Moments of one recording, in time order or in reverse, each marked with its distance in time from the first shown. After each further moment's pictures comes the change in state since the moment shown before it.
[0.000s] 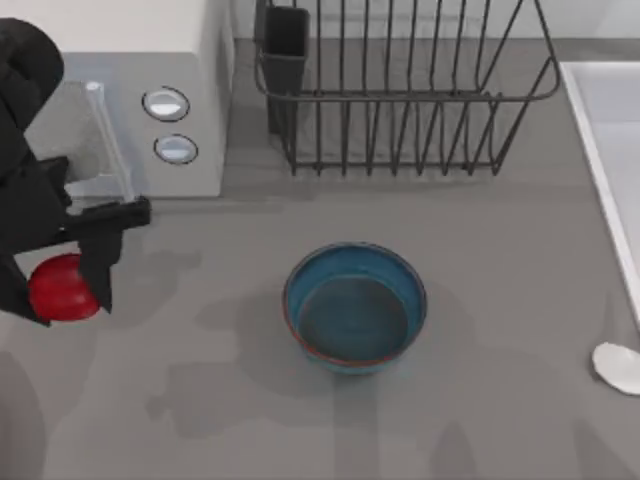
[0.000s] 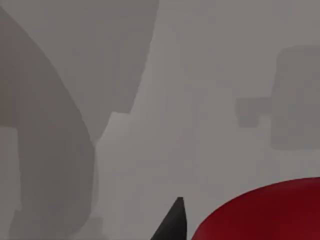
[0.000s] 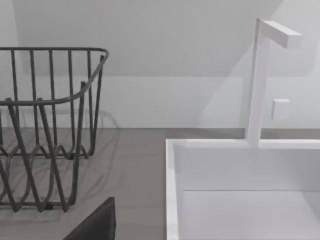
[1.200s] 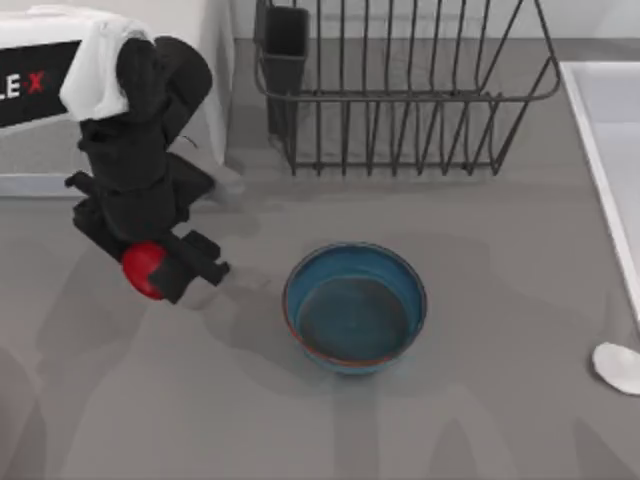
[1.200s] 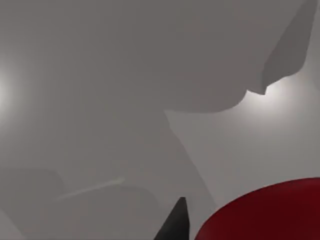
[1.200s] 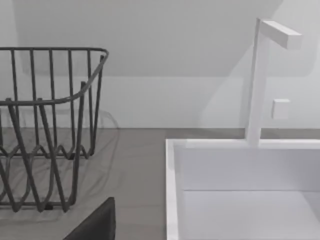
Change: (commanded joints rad) left arm -0.223 0.247 0.120 0.223 -0.219 0.589; right arm 0.000 0.000 0.000 0.000 0.000 0.000
